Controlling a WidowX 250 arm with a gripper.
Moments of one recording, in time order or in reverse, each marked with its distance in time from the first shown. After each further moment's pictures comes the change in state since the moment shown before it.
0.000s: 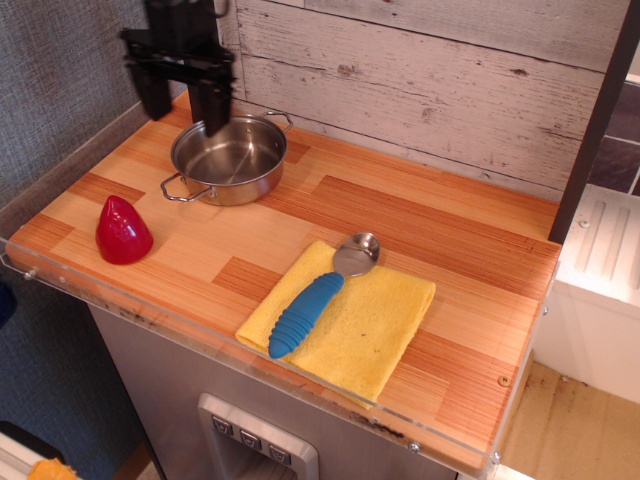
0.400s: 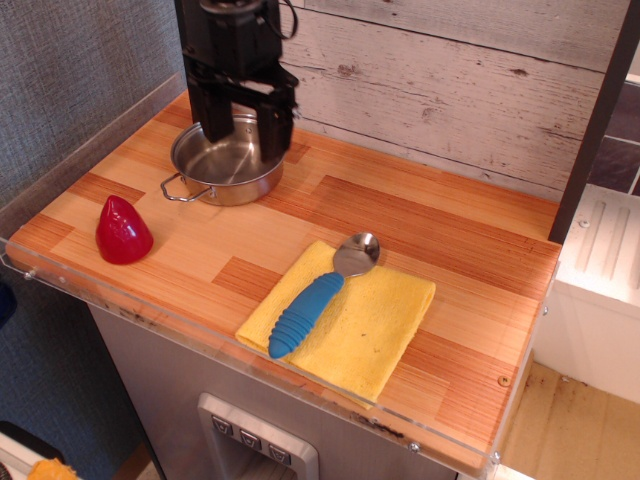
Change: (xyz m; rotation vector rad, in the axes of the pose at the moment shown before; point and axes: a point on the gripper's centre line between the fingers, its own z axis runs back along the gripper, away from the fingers) arm -0.004 -0.050 -0.006 -0.036 0.002 -0.096
